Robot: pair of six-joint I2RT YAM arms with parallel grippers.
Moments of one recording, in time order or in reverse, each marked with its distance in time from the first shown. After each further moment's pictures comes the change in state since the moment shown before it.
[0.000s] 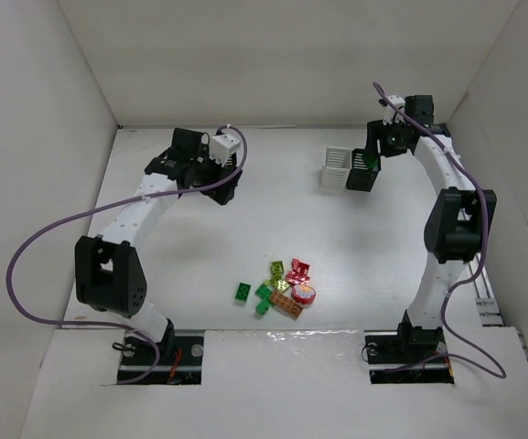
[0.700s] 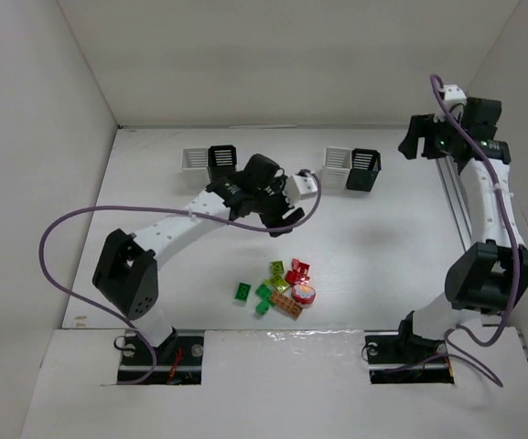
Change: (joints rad) left arm -0.431 0.034 -0.012 0.061 0.057 0.069; right arm -0.144 -0.406 -0.182 -0.014 -0.085 0.016
